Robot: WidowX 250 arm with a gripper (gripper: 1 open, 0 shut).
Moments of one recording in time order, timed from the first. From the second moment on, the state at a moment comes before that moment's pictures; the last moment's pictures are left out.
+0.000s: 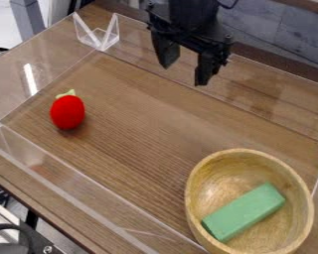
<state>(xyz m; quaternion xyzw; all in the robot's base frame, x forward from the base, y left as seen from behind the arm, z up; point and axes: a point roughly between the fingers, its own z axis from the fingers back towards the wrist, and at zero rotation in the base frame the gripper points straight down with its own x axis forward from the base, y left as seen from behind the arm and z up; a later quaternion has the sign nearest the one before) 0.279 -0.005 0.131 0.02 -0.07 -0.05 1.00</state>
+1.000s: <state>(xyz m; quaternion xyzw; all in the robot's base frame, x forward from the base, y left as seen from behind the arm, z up) 0.311 0.020 0.138 -0.04 -0.11 -0.06 0.99</state>
